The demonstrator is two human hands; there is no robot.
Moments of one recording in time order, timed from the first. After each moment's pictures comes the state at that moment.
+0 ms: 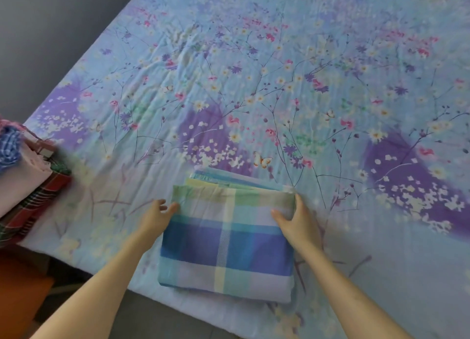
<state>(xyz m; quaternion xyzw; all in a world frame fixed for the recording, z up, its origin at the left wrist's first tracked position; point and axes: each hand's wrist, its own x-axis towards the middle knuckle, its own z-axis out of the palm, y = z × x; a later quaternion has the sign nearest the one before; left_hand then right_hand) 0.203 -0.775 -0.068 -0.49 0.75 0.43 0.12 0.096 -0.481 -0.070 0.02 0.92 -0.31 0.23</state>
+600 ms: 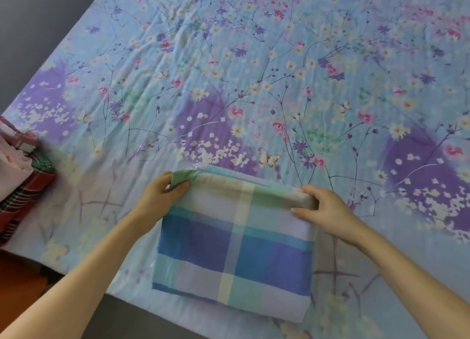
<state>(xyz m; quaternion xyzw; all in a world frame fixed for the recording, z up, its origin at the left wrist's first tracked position) 0.151 -0.783 -0.037 -0.33 0.75 0.57 0.05 0.029 -0.470 -0.038 -0.20 0.85 -0.37 0.32</state>
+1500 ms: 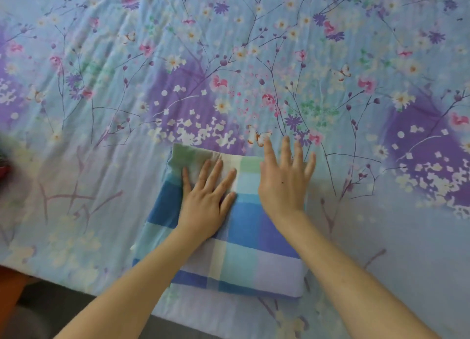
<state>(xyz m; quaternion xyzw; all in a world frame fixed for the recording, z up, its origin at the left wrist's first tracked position) 0.133 -0.692 -0.129 -0.04 0.99 0.07 0.10 0.045 -0.546 -0.113 -0.14 0.99 -0.07 0.00</state>
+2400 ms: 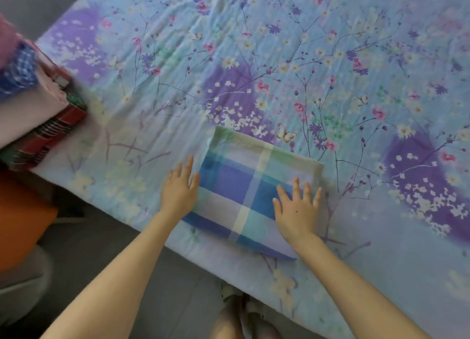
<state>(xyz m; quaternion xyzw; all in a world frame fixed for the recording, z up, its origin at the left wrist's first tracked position) 0.243 -0.750 -0.082 -0.37 0.87 0.30 0.12 0.139 -0.506 -0.083 -0.25 0.96 0.03 0.14</state>
